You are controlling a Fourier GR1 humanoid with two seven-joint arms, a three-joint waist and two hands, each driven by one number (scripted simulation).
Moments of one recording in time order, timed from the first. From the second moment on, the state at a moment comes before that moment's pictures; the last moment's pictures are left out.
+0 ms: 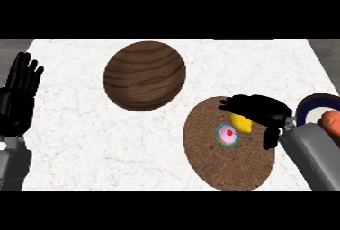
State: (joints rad) left arm -0.24 0.34 0.18 -1.47 0.17 0.05 -0.04; right arm -0.47 -0.44 0.31 -1.17 1.06 0.46 -0.51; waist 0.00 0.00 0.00
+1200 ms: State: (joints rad) left arm -0.24 0.31 0.21 -1.49 0.15 0.01 -0.03; right arm -0.60 -0.36 0.17 -0.82 1.21 0.20 -0.65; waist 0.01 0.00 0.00
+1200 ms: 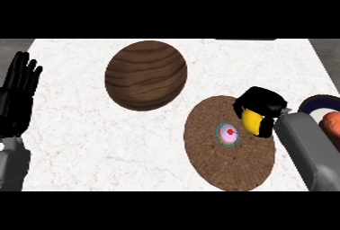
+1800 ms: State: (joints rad) left arm -0.31 0.28 0.16 -1.49 0.14 0.01 -0.02; right arm -0.90 -0.58 -0.03 -0.43 1.19 0.15 -0.63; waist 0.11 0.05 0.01
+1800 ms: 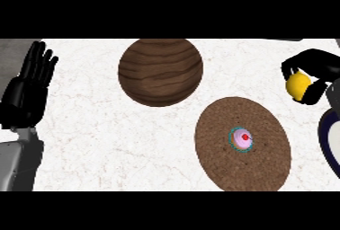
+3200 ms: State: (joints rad) left arm -0.30 0.30 0.19 -1.47 0.13 0.01 -0.02; right arm -1.44 -0.55 -0.30 -0.19 0.92 0.38 -0.77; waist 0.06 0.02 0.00
